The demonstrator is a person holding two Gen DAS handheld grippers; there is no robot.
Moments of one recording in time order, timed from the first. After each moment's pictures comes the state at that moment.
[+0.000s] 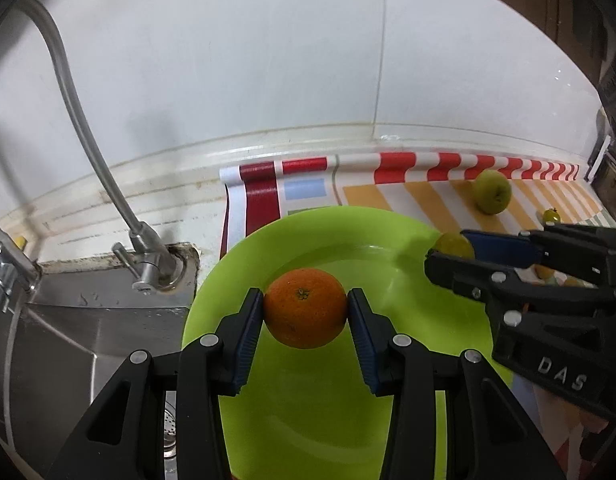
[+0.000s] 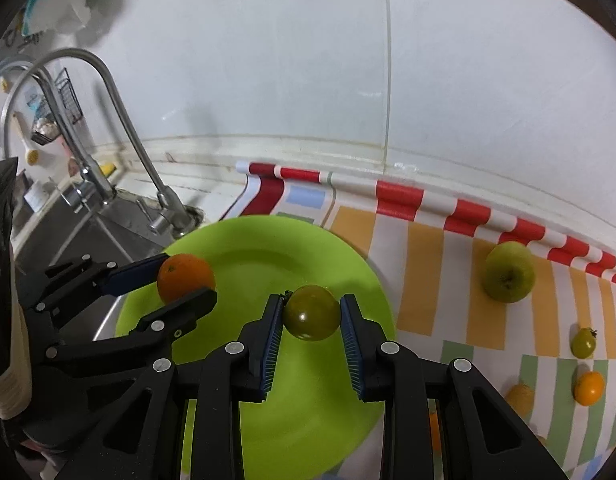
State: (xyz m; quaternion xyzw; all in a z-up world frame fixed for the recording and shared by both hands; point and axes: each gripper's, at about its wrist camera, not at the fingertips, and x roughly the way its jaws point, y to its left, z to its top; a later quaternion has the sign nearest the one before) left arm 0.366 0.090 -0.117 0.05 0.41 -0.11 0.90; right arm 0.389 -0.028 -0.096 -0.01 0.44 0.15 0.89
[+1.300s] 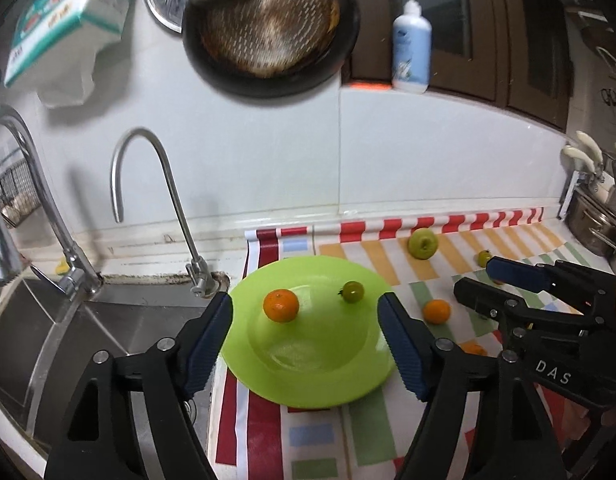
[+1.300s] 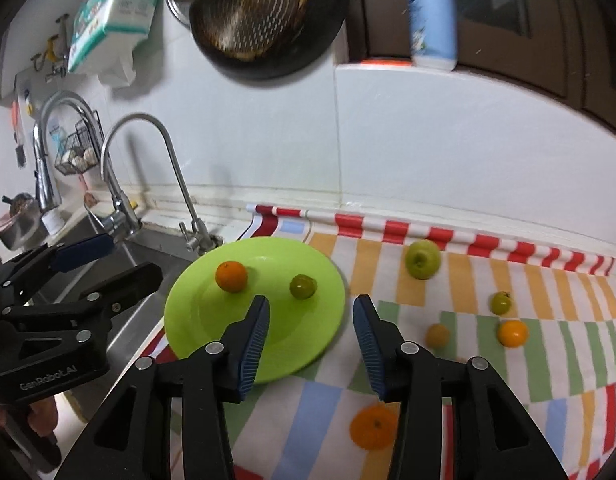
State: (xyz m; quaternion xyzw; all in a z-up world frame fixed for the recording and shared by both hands) left arm 0.227 0.073 -0.012 0.04 0.30 -0.07 0.95; right arm 0.256 -0.079 -0.018 0.01 0.33 0.12 0.94
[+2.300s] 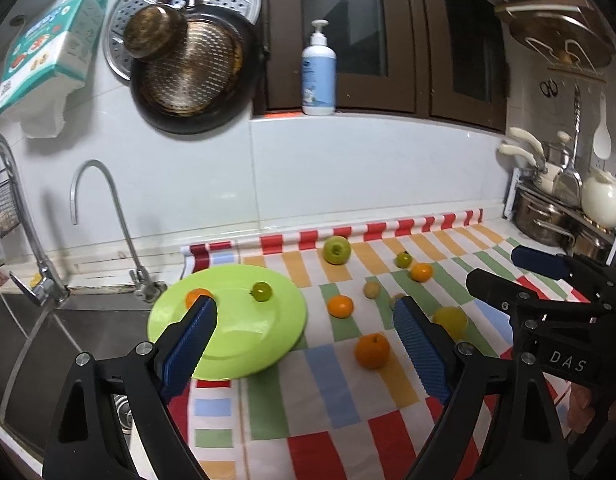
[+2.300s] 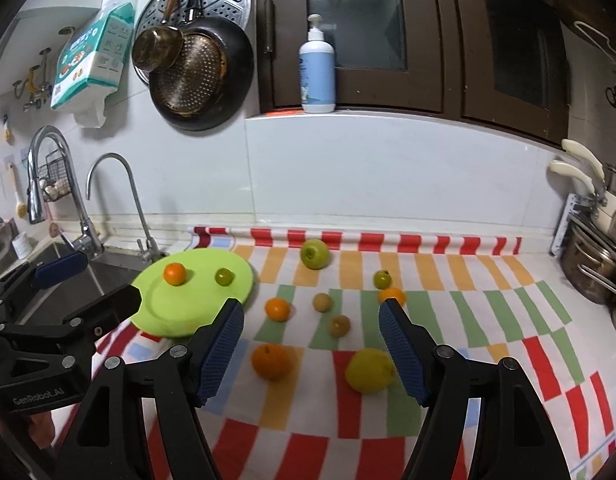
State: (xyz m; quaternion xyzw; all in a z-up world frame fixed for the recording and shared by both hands) left arm 0.153 -0.003 -0.015 0.04 0.24 -0.14 0.96; right arm 0.150 -0.166 0.002 0.01 0.27 0.02 0.96
